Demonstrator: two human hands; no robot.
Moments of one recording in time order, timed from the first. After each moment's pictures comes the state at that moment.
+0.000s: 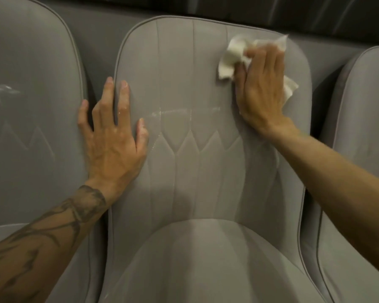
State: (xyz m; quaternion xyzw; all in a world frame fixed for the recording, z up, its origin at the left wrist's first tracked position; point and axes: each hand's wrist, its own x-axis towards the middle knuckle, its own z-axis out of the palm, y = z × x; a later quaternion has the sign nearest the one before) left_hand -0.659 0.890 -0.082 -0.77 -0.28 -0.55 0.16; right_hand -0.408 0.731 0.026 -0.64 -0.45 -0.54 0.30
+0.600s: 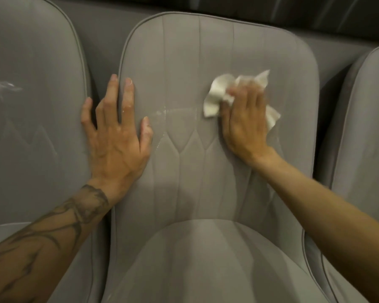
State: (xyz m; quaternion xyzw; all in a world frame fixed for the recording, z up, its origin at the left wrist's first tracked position) left_hand -0.660 0.888 -0.080 -0.77 -0.28 -0.55 0.16; right_hand -0.435 0.738 -0.039 -0.65 -0.47 -0.53 0.28
